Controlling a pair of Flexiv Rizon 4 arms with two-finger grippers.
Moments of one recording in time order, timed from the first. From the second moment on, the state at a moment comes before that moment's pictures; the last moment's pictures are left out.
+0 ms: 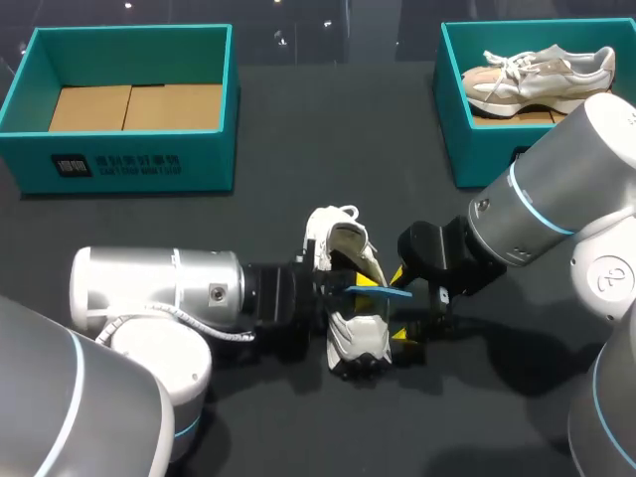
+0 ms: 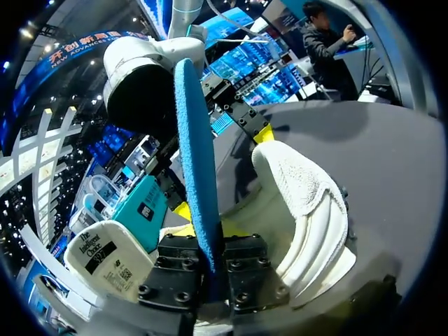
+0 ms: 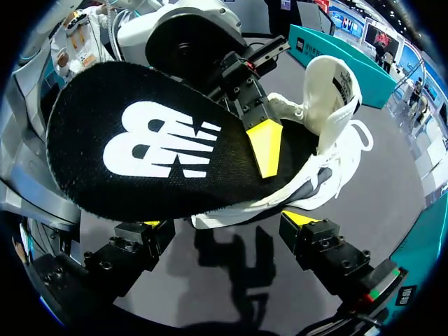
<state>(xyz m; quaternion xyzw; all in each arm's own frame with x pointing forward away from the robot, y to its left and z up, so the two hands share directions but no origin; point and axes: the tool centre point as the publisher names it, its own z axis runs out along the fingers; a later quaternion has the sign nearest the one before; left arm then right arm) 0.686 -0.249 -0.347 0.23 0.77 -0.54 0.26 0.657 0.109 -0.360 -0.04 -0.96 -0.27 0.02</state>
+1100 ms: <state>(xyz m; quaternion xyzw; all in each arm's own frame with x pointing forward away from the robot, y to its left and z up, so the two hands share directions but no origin) 0.681 -0.239 -0.347 0.26 0.76 -0.54 0.26 0.657 0.109 -0.360 -0.04 -0.96 -0.27 0.02</state>
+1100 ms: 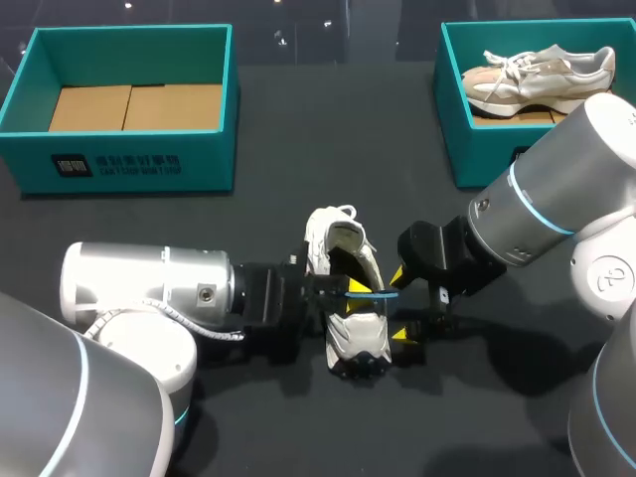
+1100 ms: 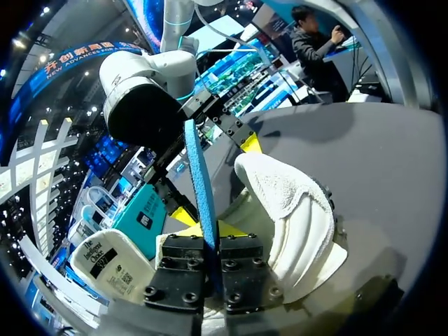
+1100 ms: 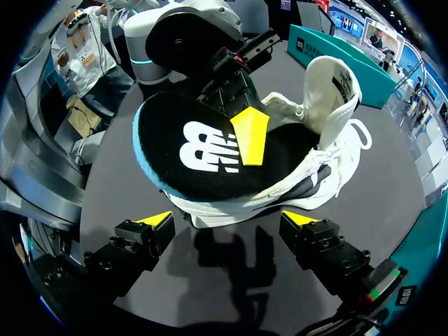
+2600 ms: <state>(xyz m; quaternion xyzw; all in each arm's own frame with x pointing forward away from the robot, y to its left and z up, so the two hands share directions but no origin) 0.664 -0.243 -0.343 0.31 0.73 -0.53 0.31 0.657 0.109 -0.360 -0.04 -0.96 -0.27 0.02</state>
